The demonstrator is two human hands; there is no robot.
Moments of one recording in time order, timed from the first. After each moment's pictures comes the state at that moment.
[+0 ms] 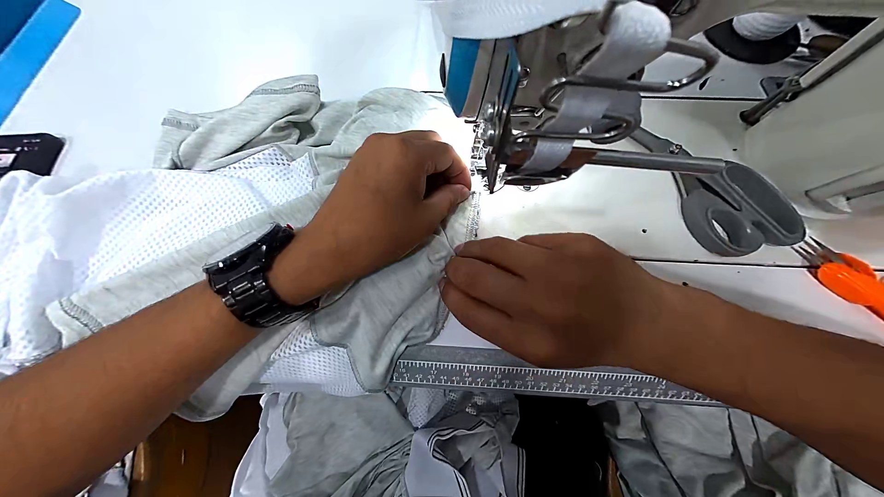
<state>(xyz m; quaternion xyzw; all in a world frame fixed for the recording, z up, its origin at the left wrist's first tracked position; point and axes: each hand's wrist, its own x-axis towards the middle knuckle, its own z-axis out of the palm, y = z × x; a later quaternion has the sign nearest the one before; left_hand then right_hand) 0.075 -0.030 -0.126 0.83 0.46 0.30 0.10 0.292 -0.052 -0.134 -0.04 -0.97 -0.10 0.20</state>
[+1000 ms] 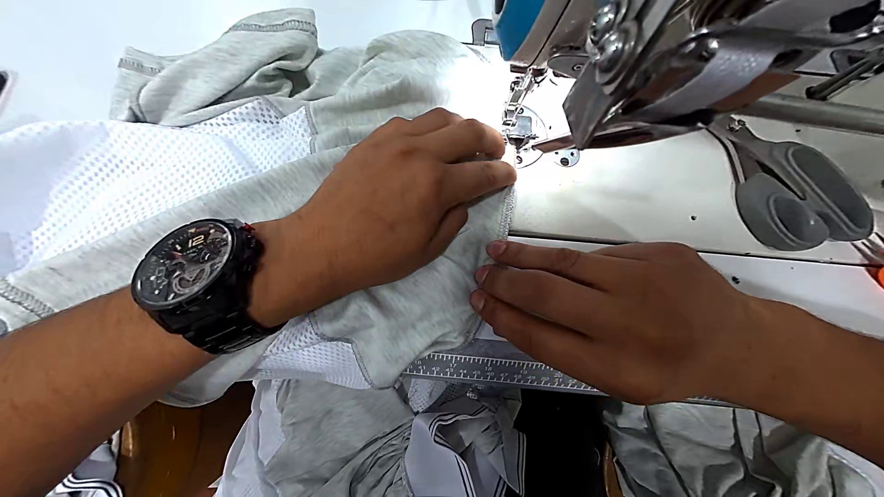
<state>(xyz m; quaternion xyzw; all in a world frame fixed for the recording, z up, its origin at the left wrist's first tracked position) 0.057 -0.042 -0.141 0.91 0.35 0.22 0.02 0.309 -0.060 -0.137 -0.01 -0.98 -0.02 0.19</state>
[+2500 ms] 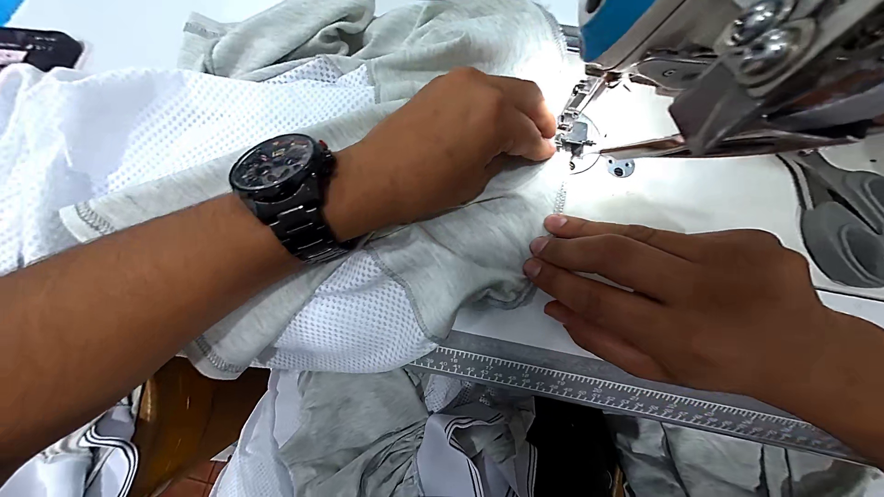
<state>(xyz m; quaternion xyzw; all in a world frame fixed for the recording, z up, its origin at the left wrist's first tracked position) 0.046 -0.006 -0.137 0.92 0.29 0.26 0.02 0.311 -0.047 -0.138 -0.08 -0.98 -0.04 0.20</state>
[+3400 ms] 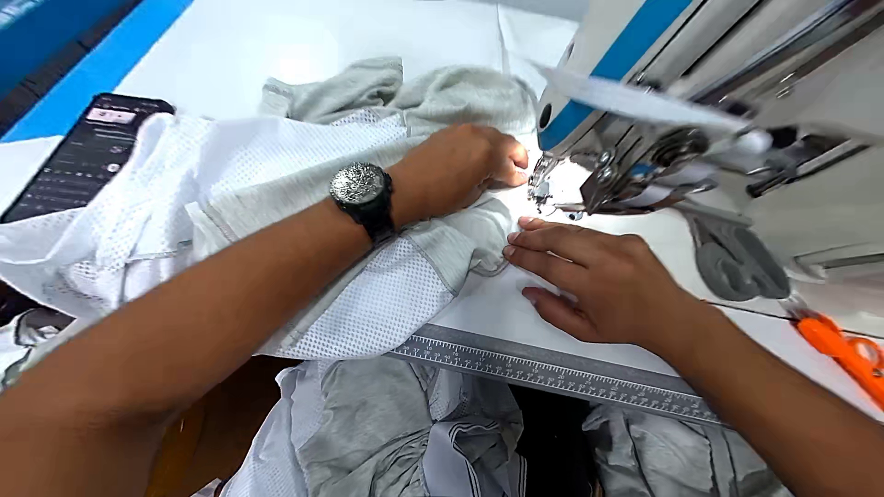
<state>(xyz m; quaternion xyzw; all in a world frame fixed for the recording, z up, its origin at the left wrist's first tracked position) 0.041 0.029 -0.140 0.93 0.27 0.26 0.02 0.304 -0.030 -0.141 -0.12 -0.97 -0.03 0.20</state>
